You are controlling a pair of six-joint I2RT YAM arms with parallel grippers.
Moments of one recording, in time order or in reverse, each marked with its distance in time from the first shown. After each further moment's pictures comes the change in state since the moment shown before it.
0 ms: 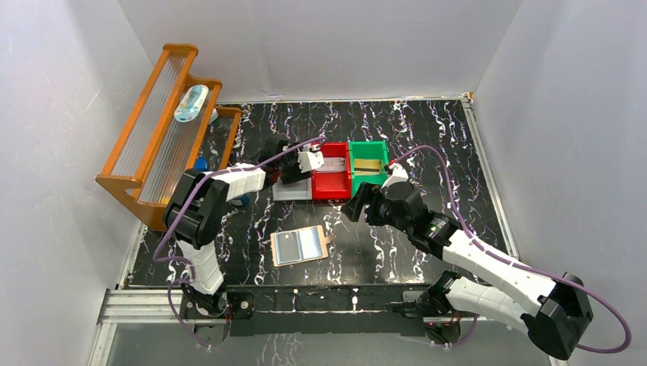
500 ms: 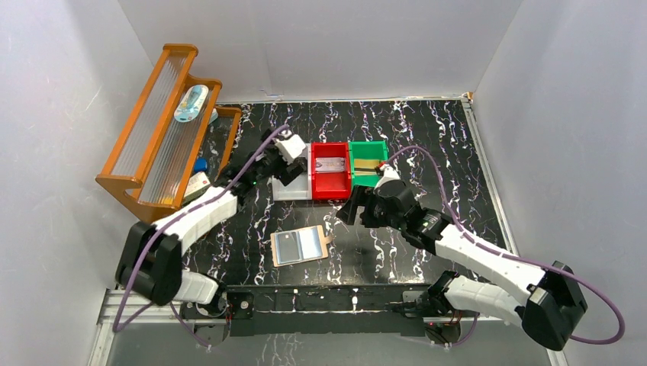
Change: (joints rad) left arm 0.000 -0.428 -0.214 0.123 0.060 -0.338; right arm 0.000 0.067 0.007 -0.001 -0.066 -0.004
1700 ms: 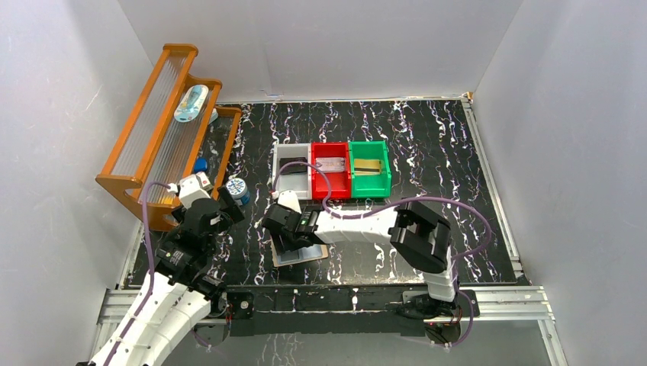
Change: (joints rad) left arm 0.006 -0.925 -0.262 -0.878 -0.758 -1.226; right arm 0.467 0.933 0.749 -0.333 0.272 0.012
